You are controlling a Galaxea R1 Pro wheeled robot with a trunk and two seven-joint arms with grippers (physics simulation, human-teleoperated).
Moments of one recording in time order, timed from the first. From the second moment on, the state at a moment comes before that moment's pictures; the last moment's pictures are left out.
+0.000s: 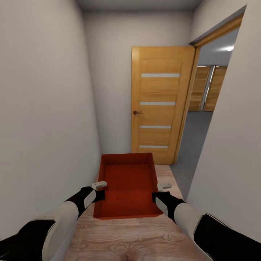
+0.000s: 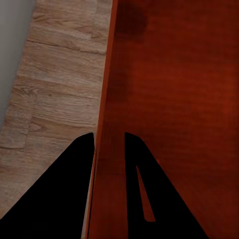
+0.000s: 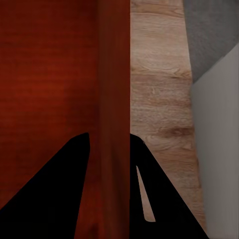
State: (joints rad) left arm -0.92 -0.07 0.01 -0.14 0.22 0.37 0.10; right arm -0.93 0.13 0.87 -0.05 -0.82 0.19 -0.28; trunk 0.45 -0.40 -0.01
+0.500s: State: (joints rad) left arm -0.92 -0.07 0.01 -0.14 0.22 0.37 0.10; right arm -0.93 0.13 0.87 -0.05 -0.82 0.19 -0.28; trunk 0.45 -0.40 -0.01
